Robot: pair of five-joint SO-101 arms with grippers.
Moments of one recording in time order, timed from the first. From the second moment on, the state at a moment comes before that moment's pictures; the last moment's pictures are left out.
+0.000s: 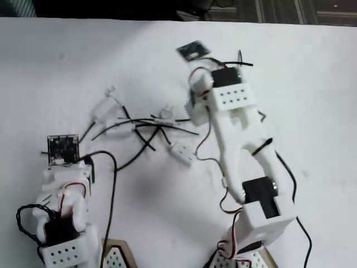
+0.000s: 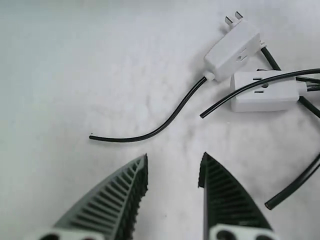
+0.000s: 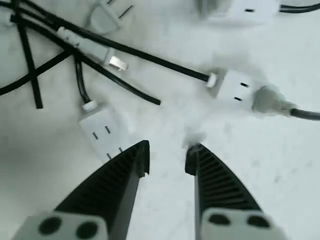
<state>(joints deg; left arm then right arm) -22.4 -102.6 92.6 59.7 -12.6 -18.2 8.7 -8.8 88.9 15.3</state>
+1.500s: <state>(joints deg) -22.5 -102.6 94.1 59.6 -12.6 -30.9 8.7 11.5 75.2 15.1</state>
